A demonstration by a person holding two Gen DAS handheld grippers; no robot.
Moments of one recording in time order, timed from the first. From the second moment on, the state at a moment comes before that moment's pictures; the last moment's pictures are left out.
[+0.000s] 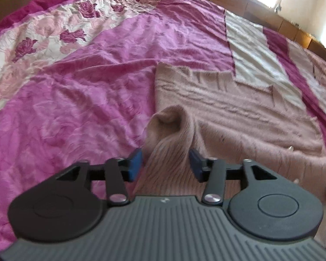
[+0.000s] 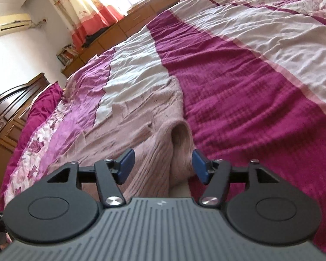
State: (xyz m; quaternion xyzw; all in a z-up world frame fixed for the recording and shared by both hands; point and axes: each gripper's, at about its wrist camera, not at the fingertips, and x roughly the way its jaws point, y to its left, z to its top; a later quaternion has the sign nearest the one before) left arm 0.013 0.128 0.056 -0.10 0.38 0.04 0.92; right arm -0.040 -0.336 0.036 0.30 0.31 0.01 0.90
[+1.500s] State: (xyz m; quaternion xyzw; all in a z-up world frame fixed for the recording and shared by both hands) left arm 0.006 0.115 0.048 -0.15 0.40 -0.06 0.90; right arm -0.036 -0.320 0.034 0.34 0.34 0.08 0.88
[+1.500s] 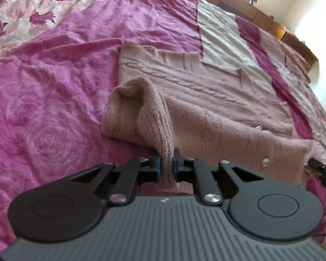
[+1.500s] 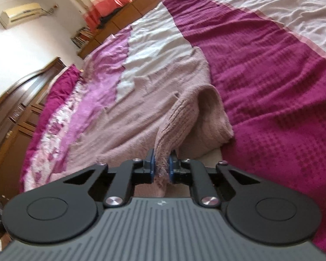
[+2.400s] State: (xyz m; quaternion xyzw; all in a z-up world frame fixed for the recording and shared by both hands) left arm 0.023 0.127 0.136 -0.24 0.24 -0.05 0.94; right arm 0.008 -0.331 0.099 0.37 0.22 0.14 0.89
